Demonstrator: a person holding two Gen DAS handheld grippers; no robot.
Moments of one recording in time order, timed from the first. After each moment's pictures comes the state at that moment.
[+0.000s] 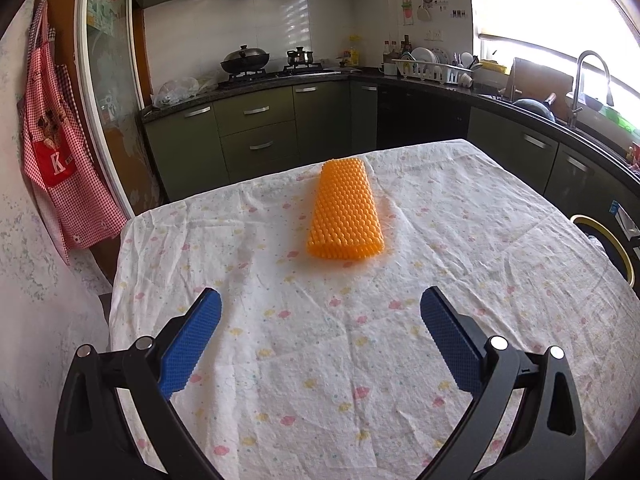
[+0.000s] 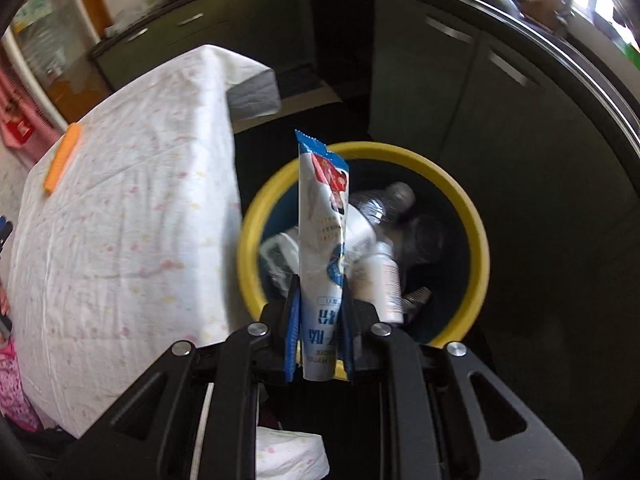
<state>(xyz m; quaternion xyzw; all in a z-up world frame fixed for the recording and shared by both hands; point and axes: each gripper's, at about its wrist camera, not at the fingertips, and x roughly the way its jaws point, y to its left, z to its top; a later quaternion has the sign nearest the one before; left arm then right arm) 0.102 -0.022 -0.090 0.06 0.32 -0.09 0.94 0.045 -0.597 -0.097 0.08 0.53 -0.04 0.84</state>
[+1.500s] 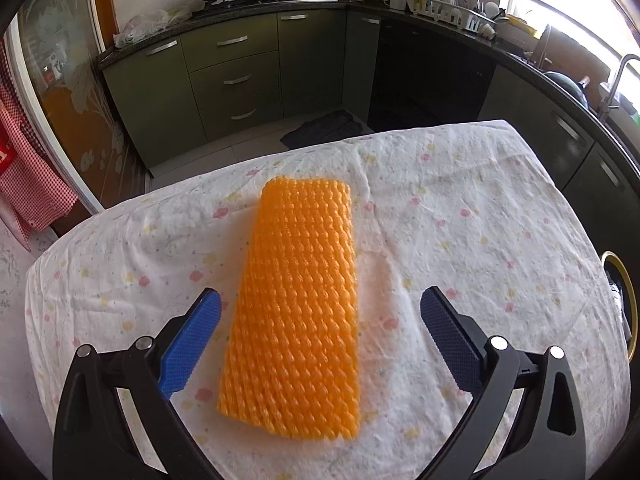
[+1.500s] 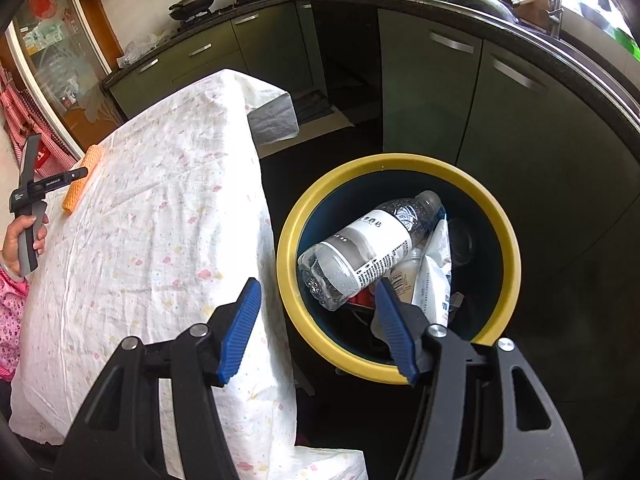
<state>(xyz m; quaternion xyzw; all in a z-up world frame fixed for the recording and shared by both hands) 0.292 -0.098 -0.119 0.05 0.46 -0.10 0.88 0.036 -0.550 -0.100 0.11 0.47 -0.01 0.87</state>
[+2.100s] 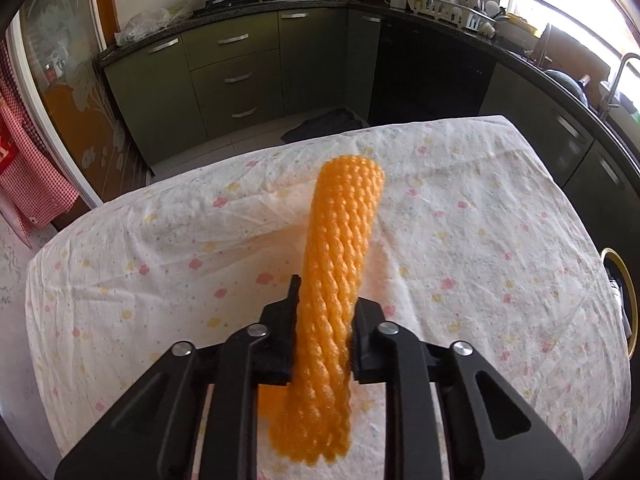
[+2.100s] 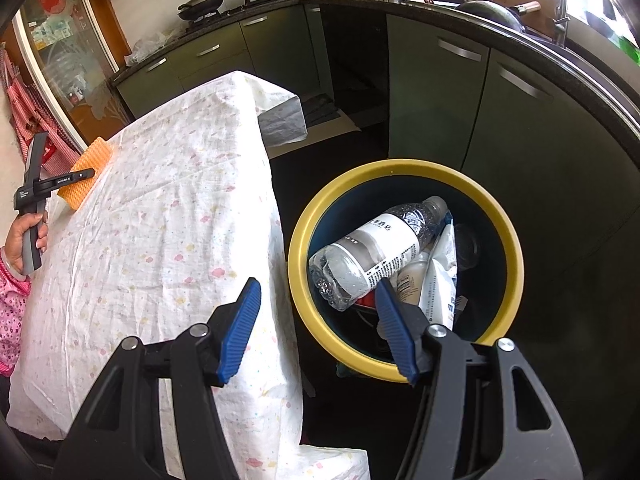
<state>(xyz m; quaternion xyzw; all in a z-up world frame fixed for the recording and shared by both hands) 0.277 -0.103 -0.117 0.05 0.46 -0.11 0.88 0.031 -0.544 -0.094 0.10 0.47 0.00 0.88</state>
